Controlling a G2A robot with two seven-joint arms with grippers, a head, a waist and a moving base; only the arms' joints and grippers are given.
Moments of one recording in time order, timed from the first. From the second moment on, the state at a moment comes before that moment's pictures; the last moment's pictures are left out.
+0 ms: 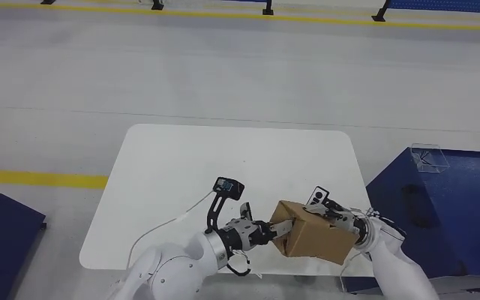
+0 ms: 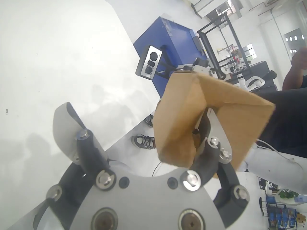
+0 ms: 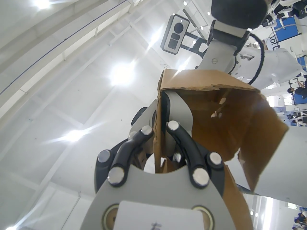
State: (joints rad) left arm 1.22 -1.23 -0.95 -2.17 0.49 0.33 -0.67; right arm -1.36 -1.02 1.43 -1.56 1.21 0.54 1.28
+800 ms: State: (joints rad) left arm 1.36 -1.20 -1.13 -2.23 0.47 0.31 -0.68; right arm -1.36 -1.03 1.44 -1.59 1.24 0.52 1.22
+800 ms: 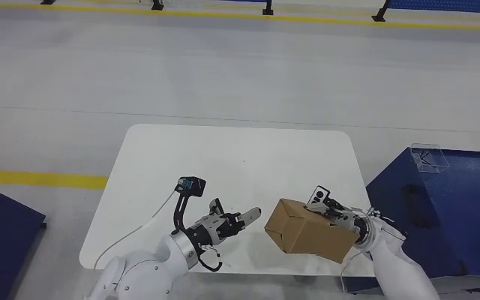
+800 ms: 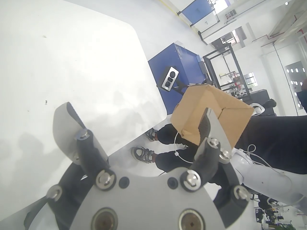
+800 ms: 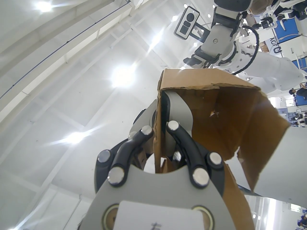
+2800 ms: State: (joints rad) left arm 1.36 -1.20 -1.13 -2.23 0.47 0.31 -0.68; right arm -1.15 -1.04 1.27 -1.77 2.53 -0.48 -1.34
